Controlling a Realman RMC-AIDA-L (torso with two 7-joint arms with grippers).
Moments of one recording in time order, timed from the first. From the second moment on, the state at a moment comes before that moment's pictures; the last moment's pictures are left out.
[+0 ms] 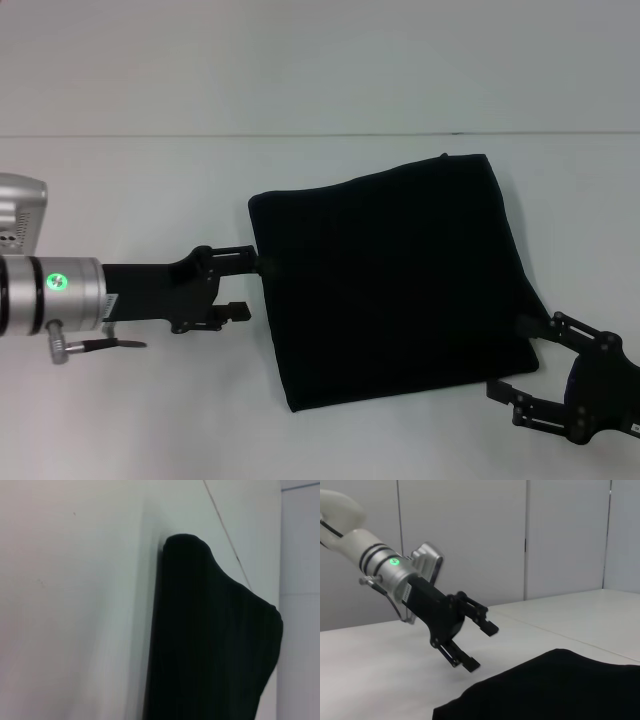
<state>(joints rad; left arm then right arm) -0.66 -2.01 0.72 0.42 2.07 1.31 -2.64 0.36 2.09 -0.42 -0.43 -2.05 -1.61 0.76</state>
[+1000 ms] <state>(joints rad) -0.68 -2.06 0.75 0.36 2.07 1.15 -2.59 0.36 2.09 -0.41 -0.43 -2.05 -1.64 0.77</state>
